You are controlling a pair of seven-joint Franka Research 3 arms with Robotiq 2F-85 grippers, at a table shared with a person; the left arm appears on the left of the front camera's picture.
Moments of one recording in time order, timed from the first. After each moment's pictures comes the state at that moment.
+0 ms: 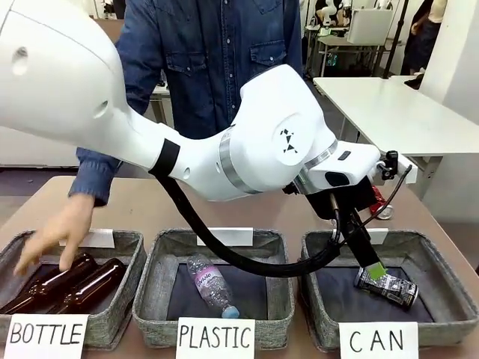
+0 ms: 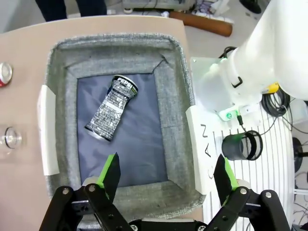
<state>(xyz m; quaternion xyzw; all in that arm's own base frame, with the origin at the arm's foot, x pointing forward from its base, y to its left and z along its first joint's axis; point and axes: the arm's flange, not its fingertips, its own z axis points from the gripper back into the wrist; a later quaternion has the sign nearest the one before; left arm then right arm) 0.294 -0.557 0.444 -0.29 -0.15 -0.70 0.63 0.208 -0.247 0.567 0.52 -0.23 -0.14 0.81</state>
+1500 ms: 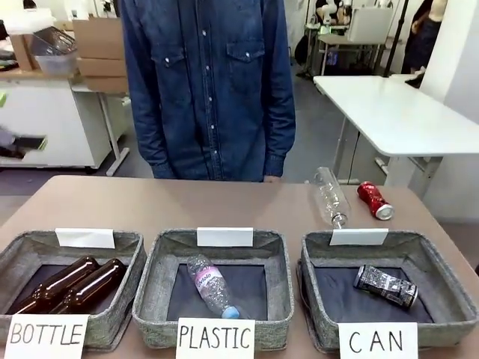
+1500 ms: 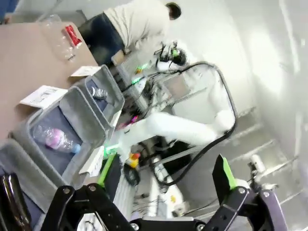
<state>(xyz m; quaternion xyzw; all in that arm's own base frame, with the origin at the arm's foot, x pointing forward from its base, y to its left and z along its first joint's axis) 0.322 0.051 0.512 -0.69 -0.16 -0.20 0.68 0.209 -0.247 0.567 0.52 -0.23 -0.14 0.81</state>
